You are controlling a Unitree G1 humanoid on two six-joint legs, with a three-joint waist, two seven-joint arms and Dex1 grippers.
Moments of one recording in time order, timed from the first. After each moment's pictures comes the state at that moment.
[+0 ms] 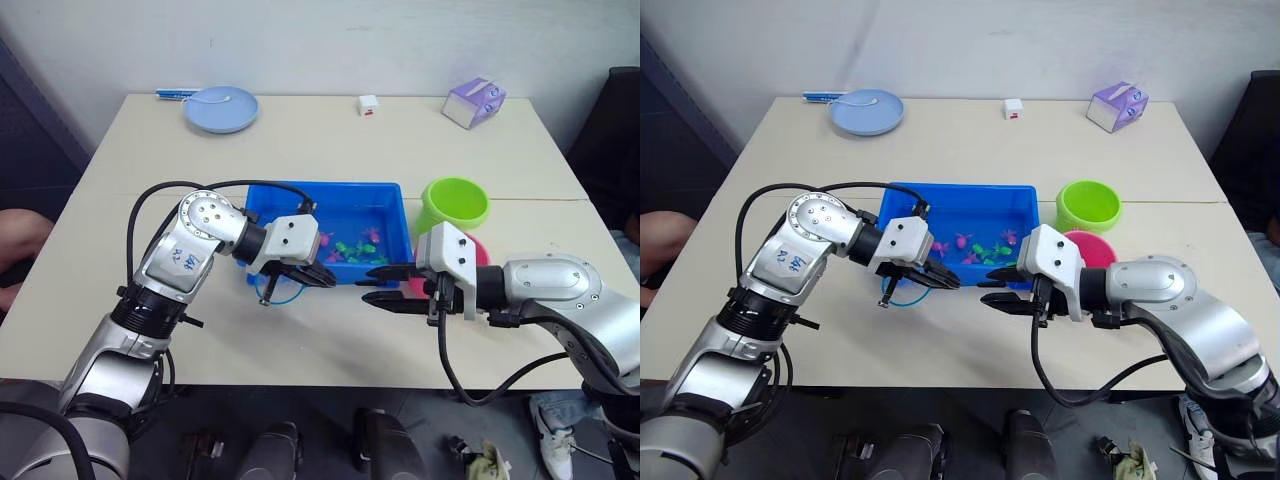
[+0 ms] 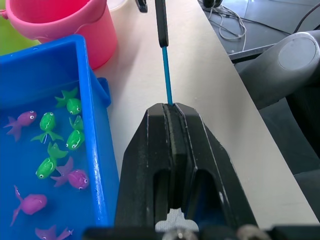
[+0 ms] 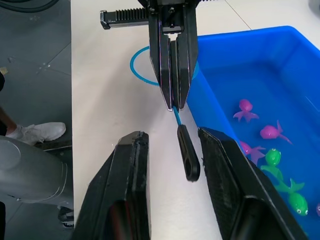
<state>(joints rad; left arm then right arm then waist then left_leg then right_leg) -0.82 0.57 -0.33 0.05 -0.15 0.26 -1.35 -0.42 -0.85 0.10 -0.58 0.58 0.72 0.90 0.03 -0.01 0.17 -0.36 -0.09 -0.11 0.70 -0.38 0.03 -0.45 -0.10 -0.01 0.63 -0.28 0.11</state>
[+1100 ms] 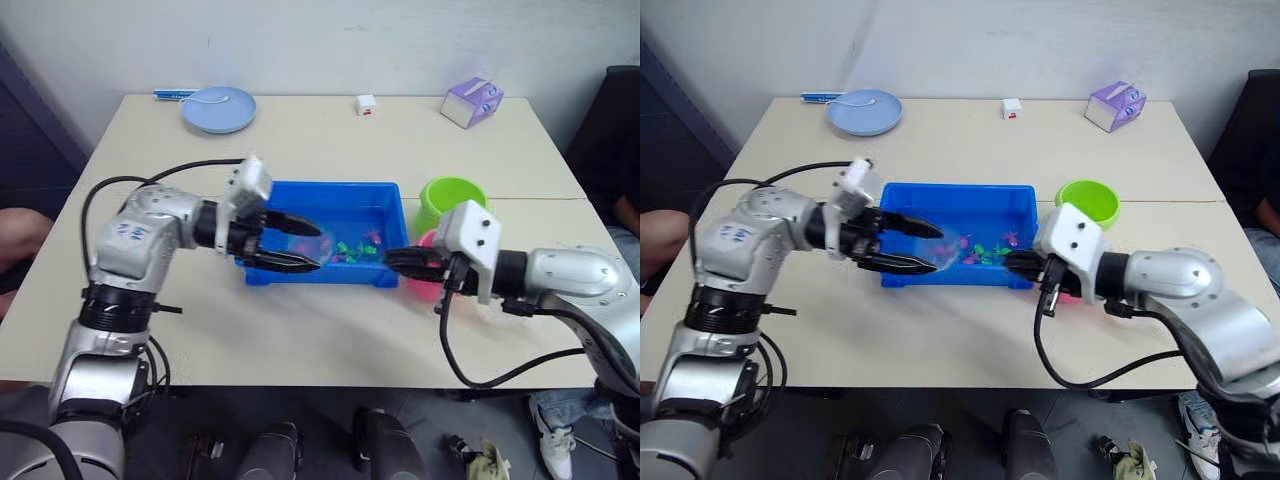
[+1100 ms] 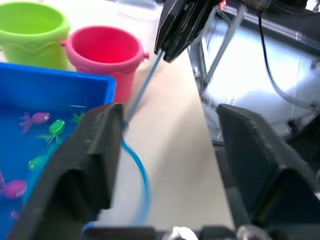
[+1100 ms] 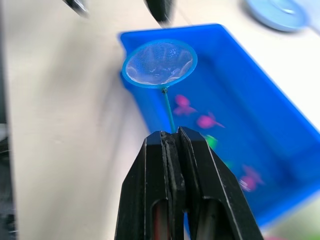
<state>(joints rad) -0.75 0.63 -0.03 0.02 -0.49 0.75 -1.28 -0.39 -0.90 -0.05 -0.62 0.48 0.76 0.78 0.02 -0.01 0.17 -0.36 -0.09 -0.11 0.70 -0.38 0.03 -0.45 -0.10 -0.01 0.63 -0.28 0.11</state>
